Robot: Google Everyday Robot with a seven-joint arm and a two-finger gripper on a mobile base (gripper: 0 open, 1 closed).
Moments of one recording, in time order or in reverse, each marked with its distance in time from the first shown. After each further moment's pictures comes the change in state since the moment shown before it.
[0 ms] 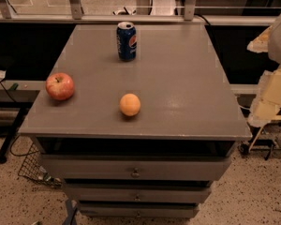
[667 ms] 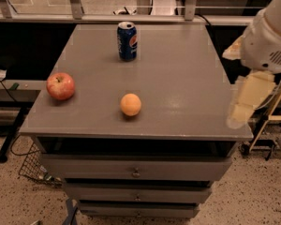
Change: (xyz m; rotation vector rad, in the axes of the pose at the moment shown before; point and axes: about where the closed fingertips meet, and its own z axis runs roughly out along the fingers) arm -0.028 0.003 0.030 -0.074 -0.029 -0.066
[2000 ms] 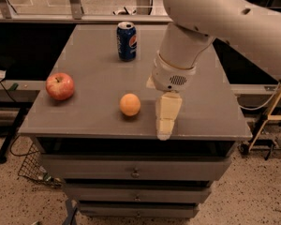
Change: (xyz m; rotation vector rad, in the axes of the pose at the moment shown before) arm -0.122 0.014 0.130 -0.266 -0.056 -0.253
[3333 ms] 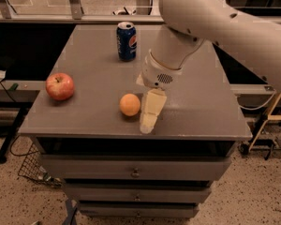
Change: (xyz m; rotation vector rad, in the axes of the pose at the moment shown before) arm -0.029 -0.031 0.019 0.016 -0.127 0.048
